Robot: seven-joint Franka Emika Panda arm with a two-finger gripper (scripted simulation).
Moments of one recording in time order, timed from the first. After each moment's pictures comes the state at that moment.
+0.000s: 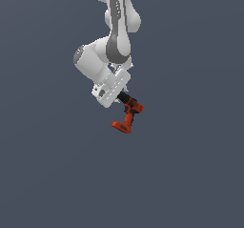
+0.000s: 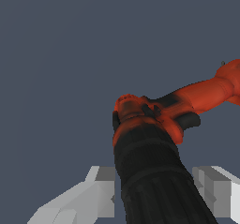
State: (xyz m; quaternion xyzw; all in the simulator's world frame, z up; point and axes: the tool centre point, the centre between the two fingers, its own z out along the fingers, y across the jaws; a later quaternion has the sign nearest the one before) arm -0.135 0.003 0.140 -0.89 -0.35 -0.08 0.28
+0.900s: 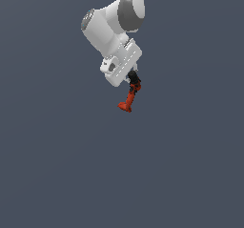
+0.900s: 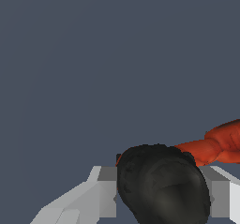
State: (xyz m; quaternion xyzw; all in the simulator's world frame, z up) arm -0.180 0.049 0.235 -0.89 -0.35 -0.08 0.29
